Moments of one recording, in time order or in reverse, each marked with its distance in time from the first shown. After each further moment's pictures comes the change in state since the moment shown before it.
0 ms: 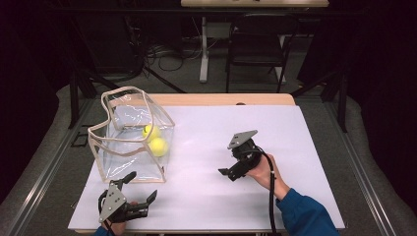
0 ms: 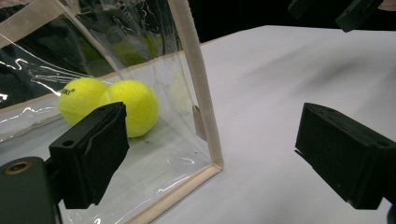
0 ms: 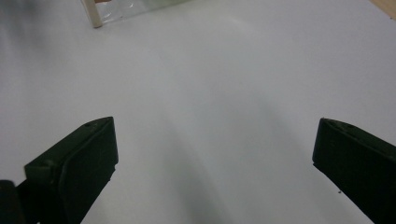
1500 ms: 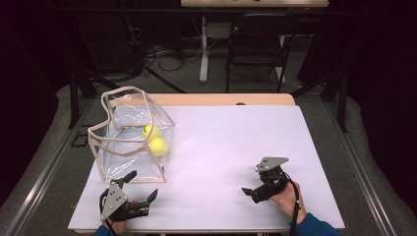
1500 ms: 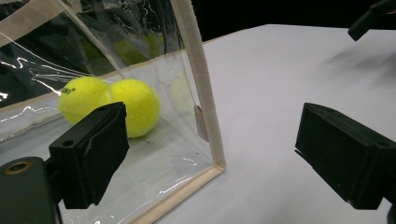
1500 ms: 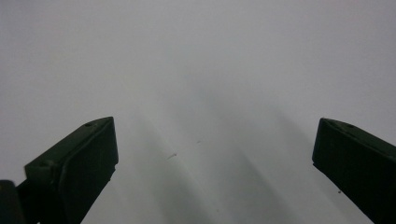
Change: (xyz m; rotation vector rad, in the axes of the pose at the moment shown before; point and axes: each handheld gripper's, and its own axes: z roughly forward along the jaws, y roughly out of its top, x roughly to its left) left arm 0.000 0.001 0.005 0.008 0.002 -0.001; right arm 0.016 -0.096 -0.030 -0.011 -0.087 0.136
